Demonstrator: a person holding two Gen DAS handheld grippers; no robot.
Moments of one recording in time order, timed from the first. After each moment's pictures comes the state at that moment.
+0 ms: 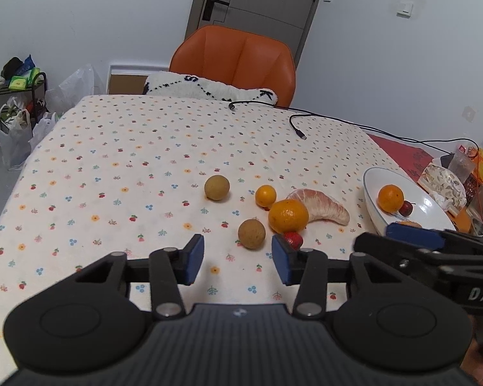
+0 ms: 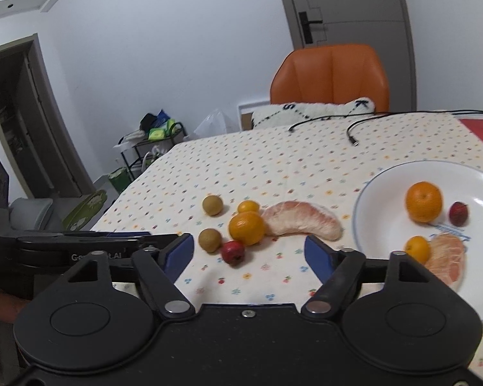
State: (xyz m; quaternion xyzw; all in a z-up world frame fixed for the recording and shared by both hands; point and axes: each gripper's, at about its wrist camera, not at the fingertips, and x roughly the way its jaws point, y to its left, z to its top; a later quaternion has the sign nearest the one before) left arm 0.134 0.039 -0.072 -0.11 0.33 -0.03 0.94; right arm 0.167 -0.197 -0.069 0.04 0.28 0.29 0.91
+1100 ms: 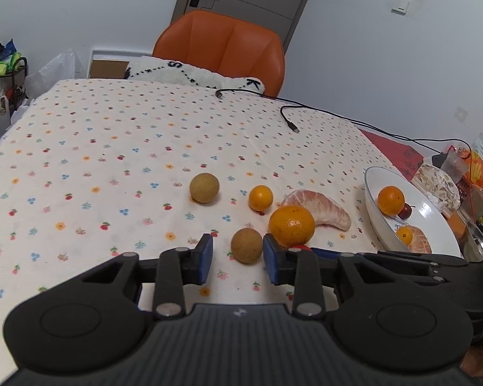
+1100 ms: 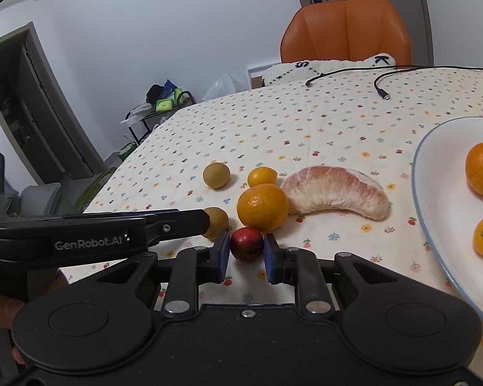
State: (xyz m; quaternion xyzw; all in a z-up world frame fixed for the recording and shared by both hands) left arm 0.171 0.044 -0.092 -0.13 0.34 -0.07 0.93; right arm 0.203 -0.166 -0.103 0.05 0.35 0.31 0.88
